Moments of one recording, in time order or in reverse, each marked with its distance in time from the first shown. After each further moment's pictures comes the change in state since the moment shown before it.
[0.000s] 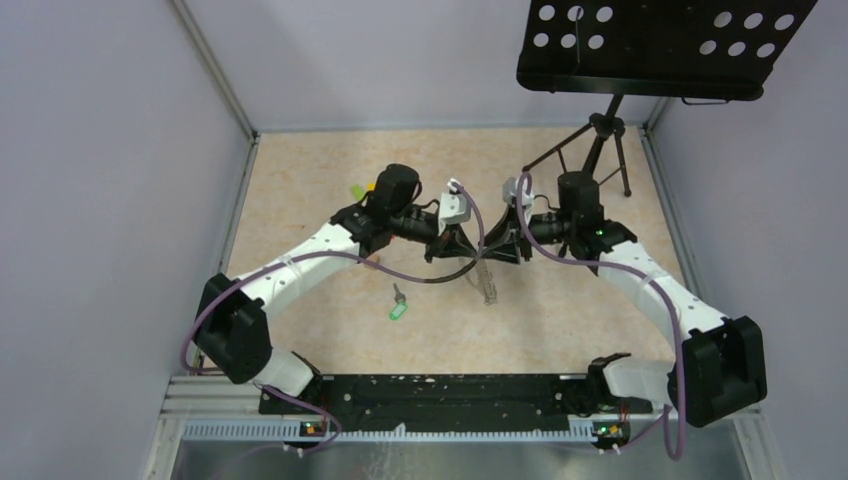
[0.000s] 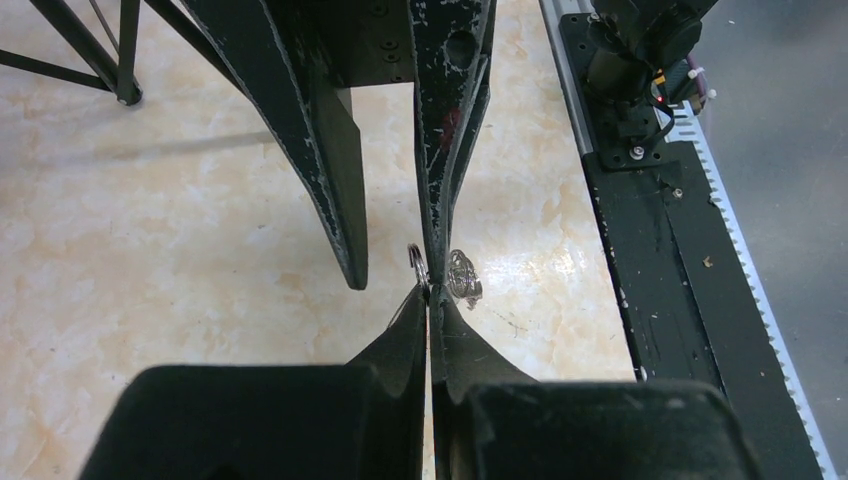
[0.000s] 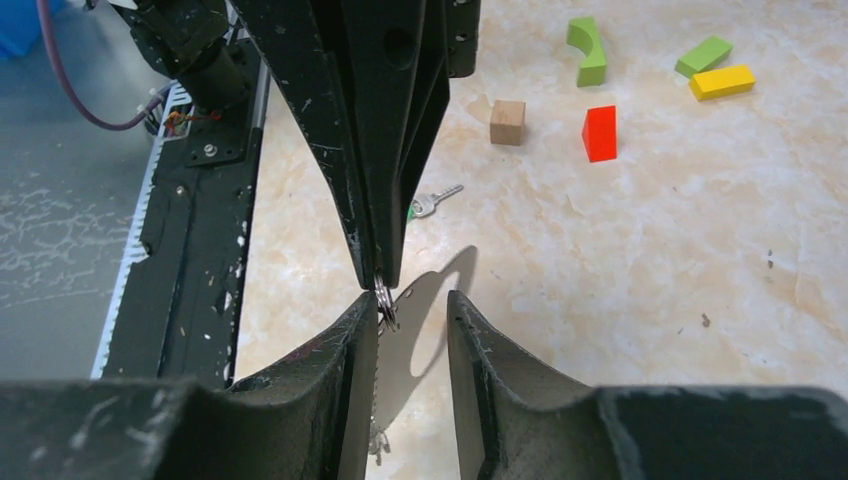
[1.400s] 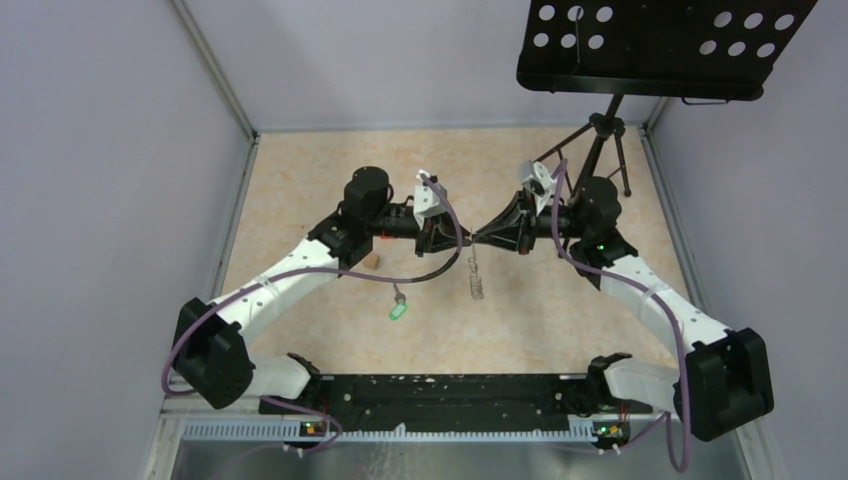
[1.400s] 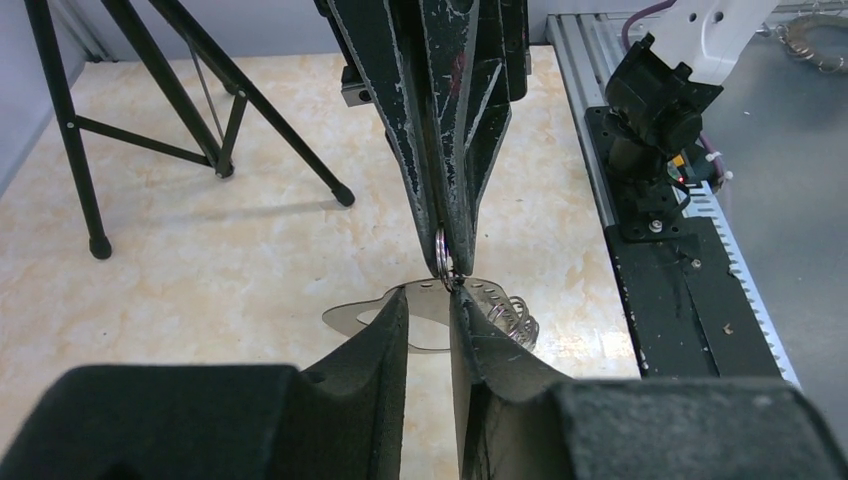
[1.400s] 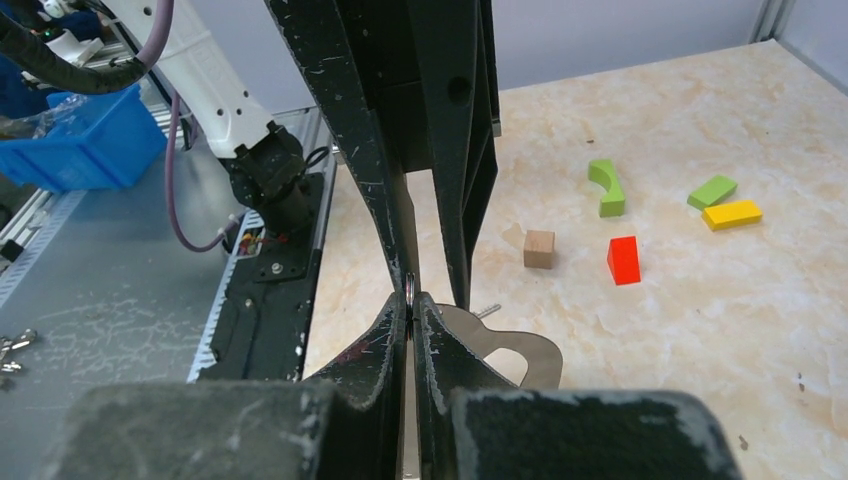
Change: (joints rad) left arm 0.042 -0.148 -0.130 0.297 0.000 -0.182; right arm 0.019 -0.068 -0.110 0.625 -0.066 0.577
